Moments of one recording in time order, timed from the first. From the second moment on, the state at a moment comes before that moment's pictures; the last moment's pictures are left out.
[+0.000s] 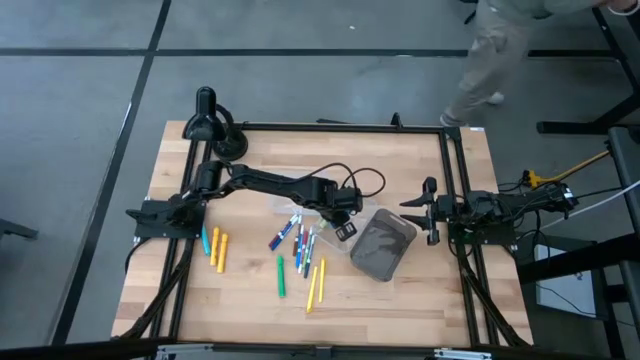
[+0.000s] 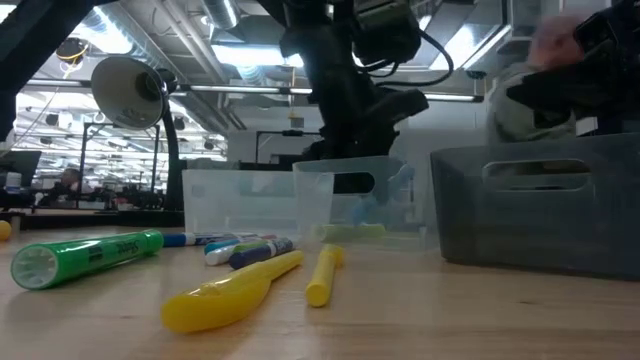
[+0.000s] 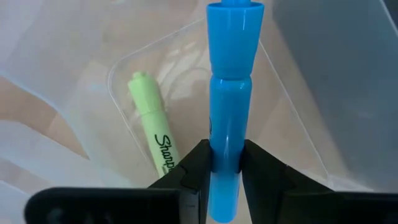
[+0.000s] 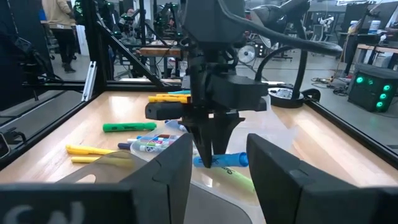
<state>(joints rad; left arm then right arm) 0.02 2.16 1.71 -0.70 -0.09 -0.51 0.24 0.08 0.02 0.04 0.27 -0.03</state>
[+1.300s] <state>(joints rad) -0.02 2.03 1.72 -0.79 -0.06 -0.46 0.24 0.08 0.02 0.03 0.27 -0.03</state>
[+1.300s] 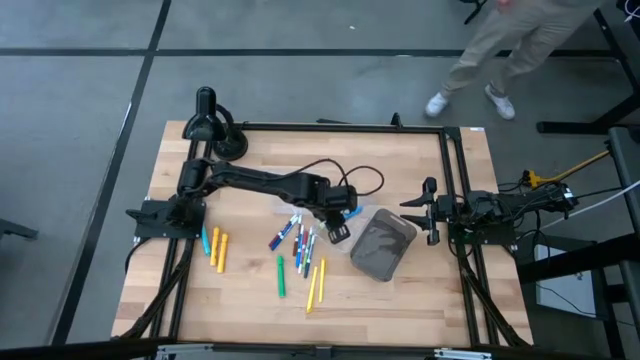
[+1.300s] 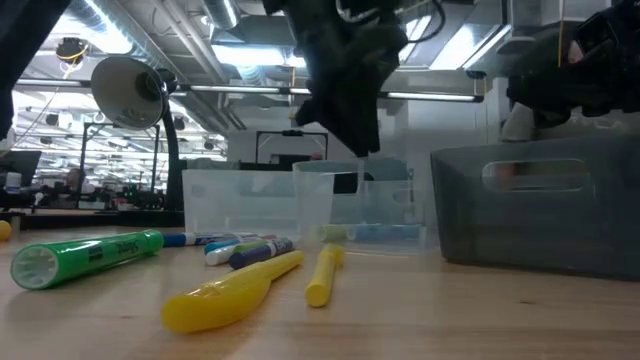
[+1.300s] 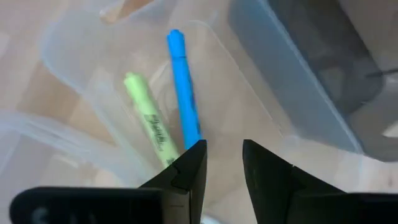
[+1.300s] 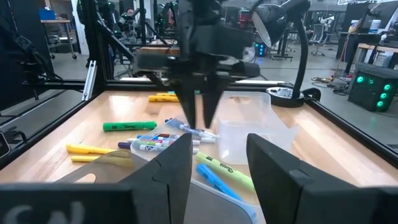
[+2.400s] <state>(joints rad) -0.20 1.86 1.72 -1.24 -0.37 -0.78 0.24 0.08 0.02 0.03 0.26 -0.03</state>
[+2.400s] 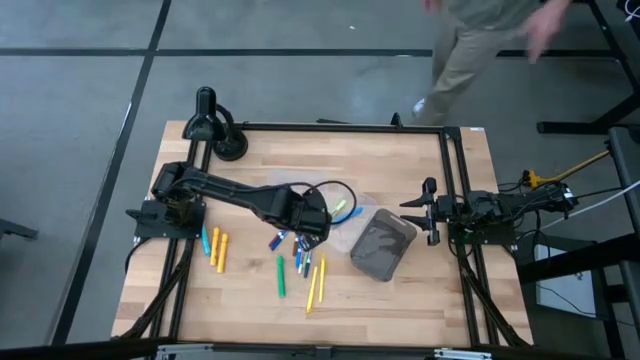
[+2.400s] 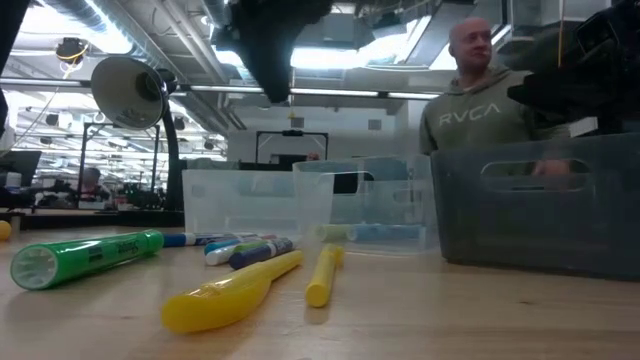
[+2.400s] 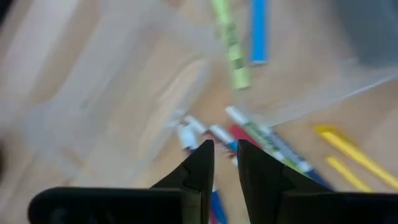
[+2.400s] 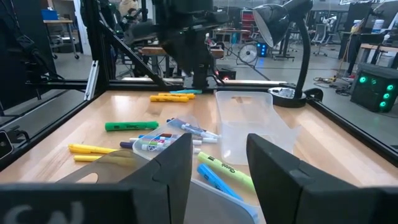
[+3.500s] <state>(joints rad) -0.22 1.52 1.16 -1.01 -0.34 -1.11 0.24 0.08 0.02 0.03 0.26 -0.03</state>
